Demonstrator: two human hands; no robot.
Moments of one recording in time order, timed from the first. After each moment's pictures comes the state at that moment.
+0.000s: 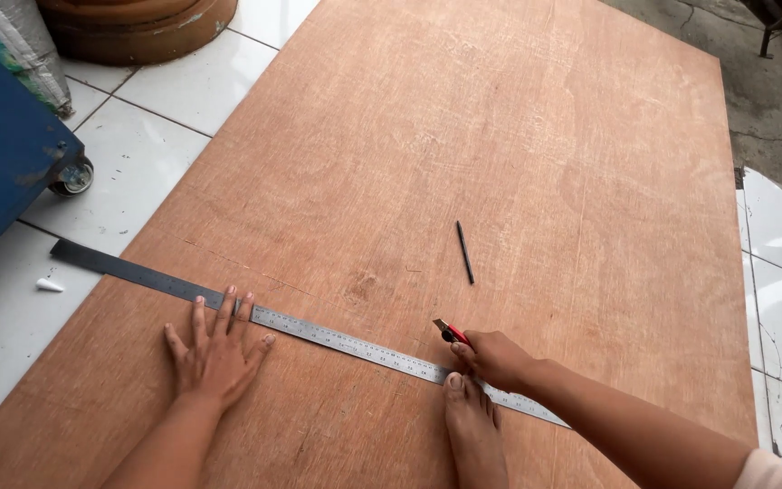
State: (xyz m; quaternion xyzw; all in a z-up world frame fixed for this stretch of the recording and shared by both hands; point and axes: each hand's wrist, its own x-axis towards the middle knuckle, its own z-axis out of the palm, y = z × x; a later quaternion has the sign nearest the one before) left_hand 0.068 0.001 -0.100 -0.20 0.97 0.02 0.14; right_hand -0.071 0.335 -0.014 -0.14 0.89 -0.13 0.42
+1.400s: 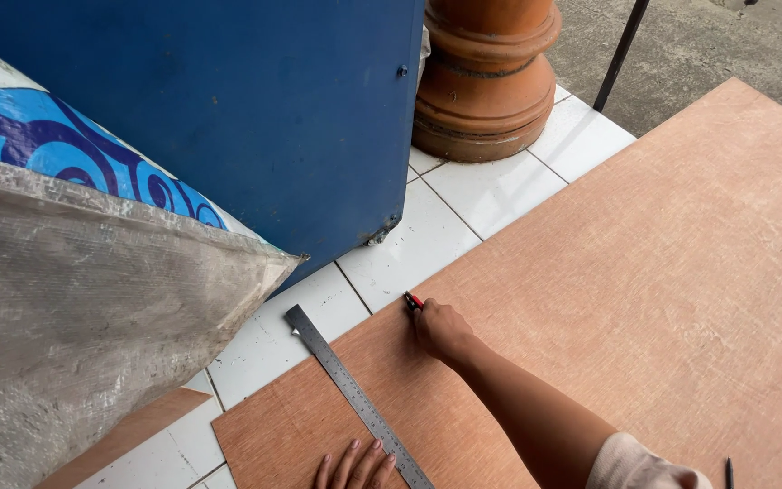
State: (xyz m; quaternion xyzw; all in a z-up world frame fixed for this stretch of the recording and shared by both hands) left_hand 0.152 0.008 -0.174 -0.29 0.85 -0.10 -0.42; right_hand -0.093 -0.075 -0.061 -0.37 0.86 -0.07 0.33
